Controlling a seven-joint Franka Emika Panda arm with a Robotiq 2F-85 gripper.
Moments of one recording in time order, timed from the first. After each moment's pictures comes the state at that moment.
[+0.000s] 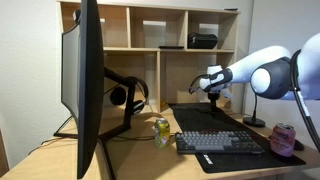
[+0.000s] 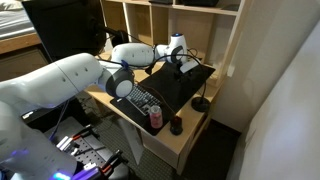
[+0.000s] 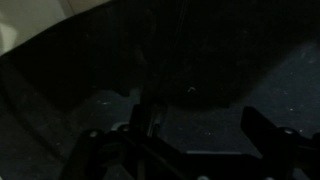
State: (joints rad) arm -0.11 1.45 0.03 -0.43 -0.21 2.11 -1.17
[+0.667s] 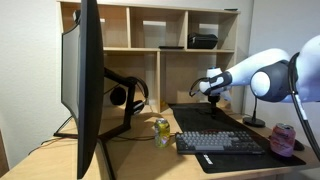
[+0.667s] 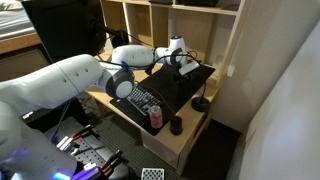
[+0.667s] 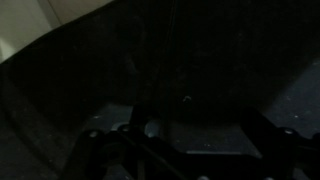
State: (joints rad) arm -0.10 1.47 0.00 -0.43 -0.21 2.12 -1.11
